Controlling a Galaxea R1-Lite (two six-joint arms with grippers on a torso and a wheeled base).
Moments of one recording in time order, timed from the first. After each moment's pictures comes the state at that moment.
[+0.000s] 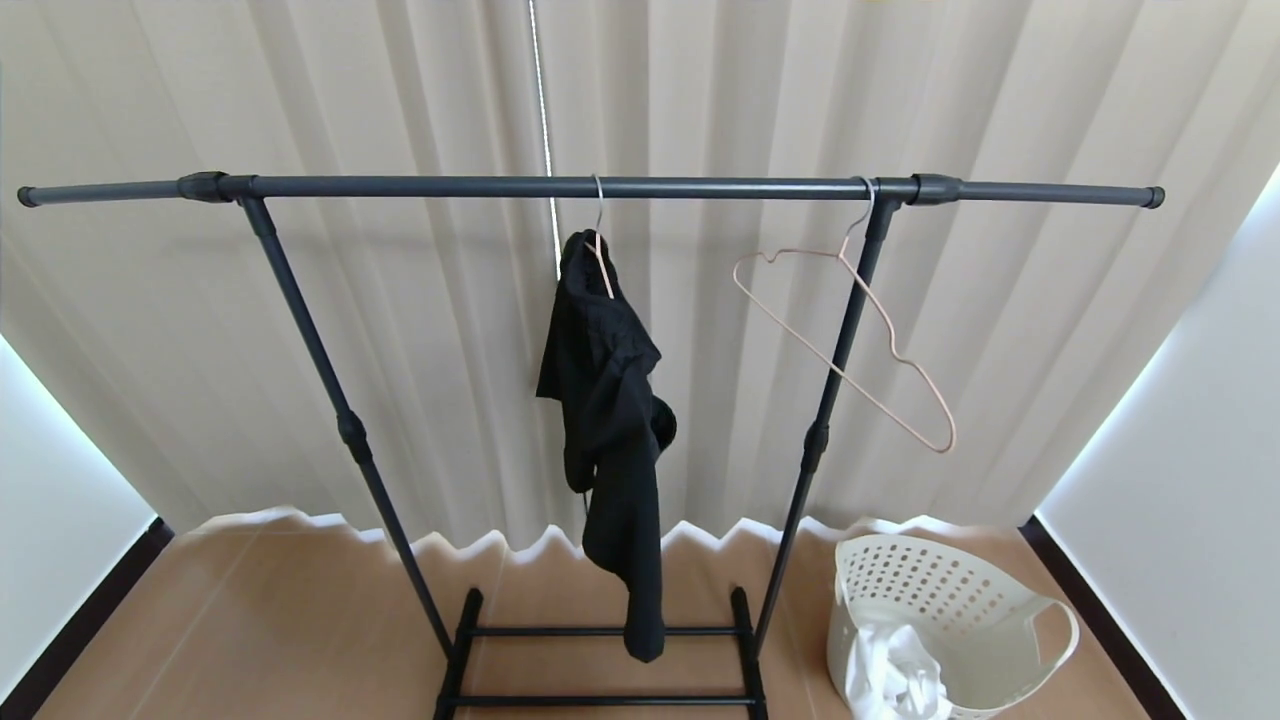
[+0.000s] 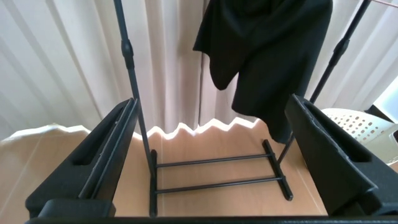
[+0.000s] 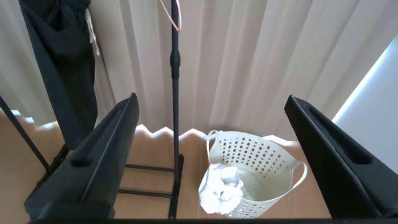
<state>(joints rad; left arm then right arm) 0.00 0.00 -0.01 0.01 -0.11 0.00 0.01 0.00 0.00 -0.02 0.03 -0.01</state>
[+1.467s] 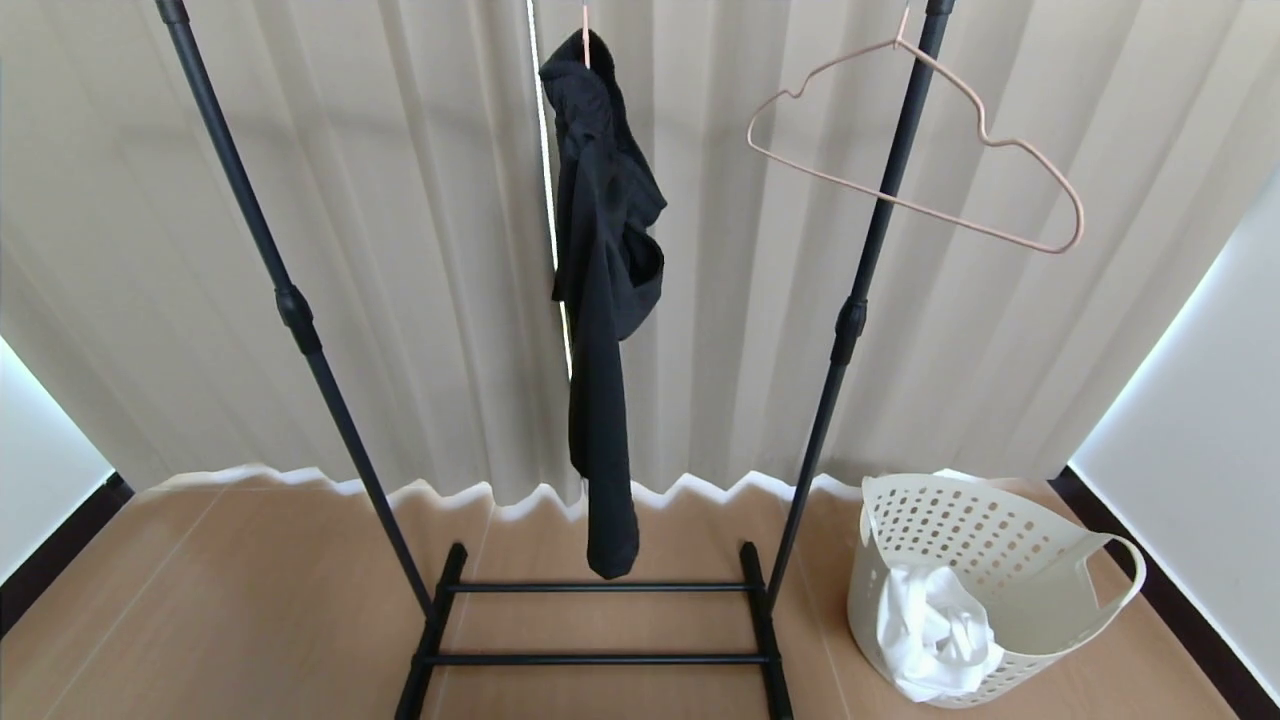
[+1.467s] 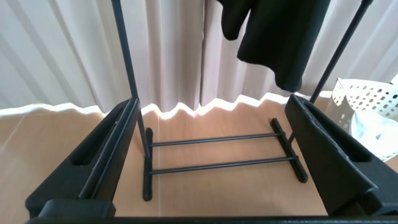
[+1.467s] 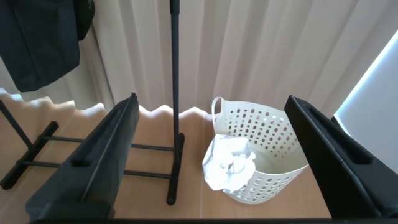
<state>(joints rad) 0.00 0.00 -0.01 0.01 -0.11 0.00 0.01 0.00 0.00 -0.02 0.03 -0.01</state>
